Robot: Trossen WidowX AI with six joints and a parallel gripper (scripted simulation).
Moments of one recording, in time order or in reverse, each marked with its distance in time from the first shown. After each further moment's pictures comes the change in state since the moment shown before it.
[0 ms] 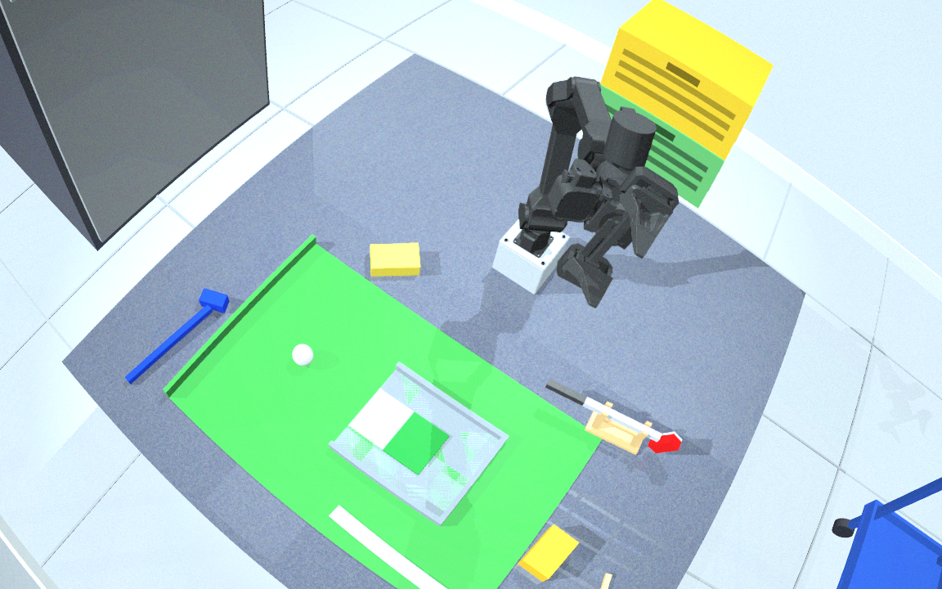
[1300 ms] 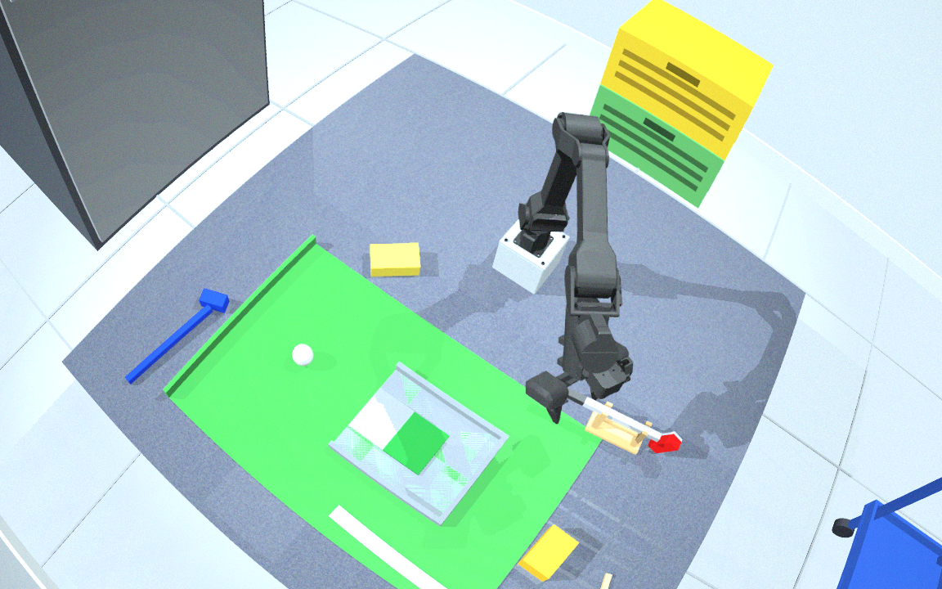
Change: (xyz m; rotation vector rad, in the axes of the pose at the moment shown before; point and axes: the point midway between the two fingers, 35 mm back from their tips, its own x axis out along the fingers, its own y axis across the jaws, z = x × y) arm -0.101 -0.349 -0.166 -1.574 1.504 -0.133
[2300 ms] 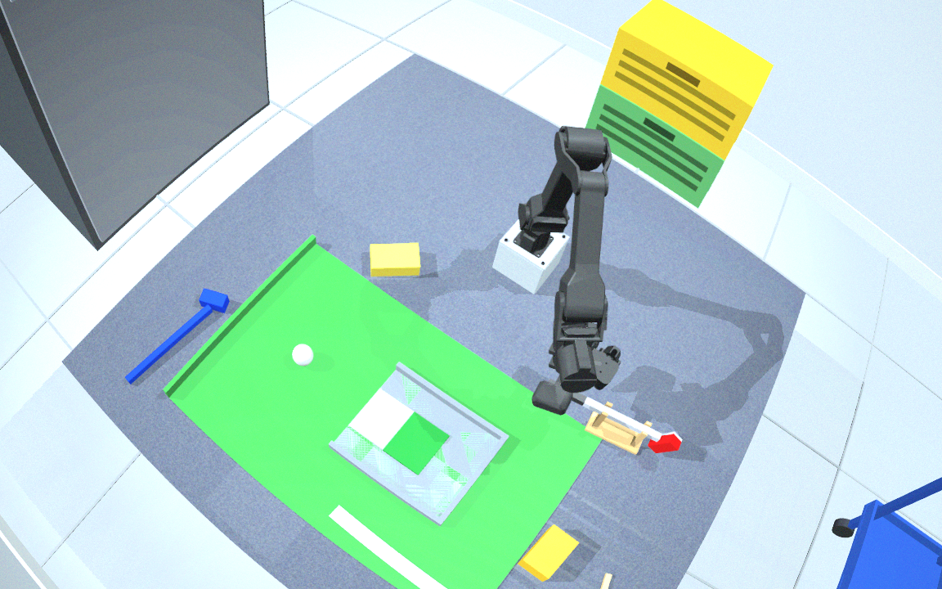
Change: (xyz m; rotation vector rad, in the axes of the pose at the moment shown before) arm 0.051 0.064 -0.084 -0.407 0.170 0.307
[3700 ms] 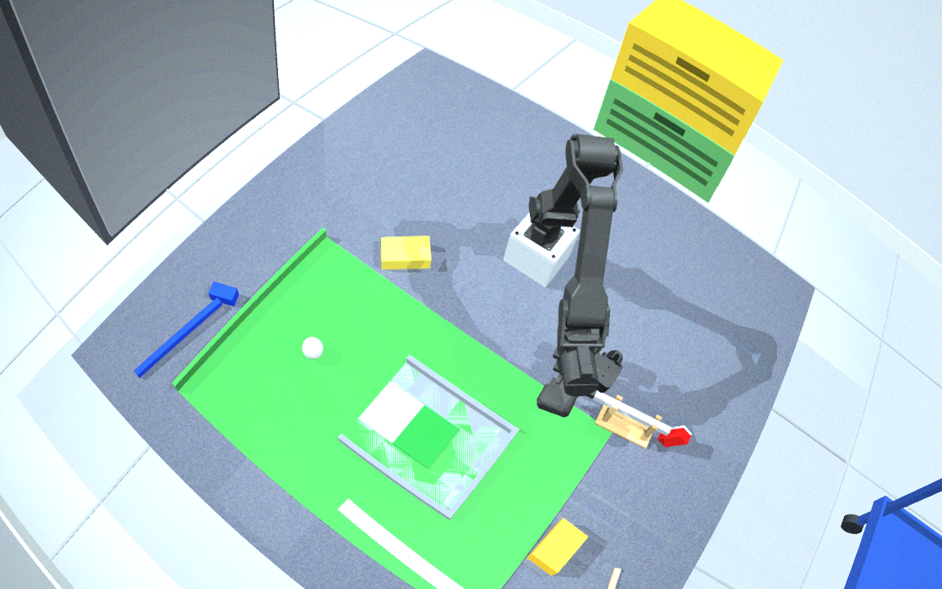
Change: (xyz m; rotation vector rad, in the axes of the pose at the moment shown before) arm 0.041 0.001 -0.012 0.001 0.003 0.004
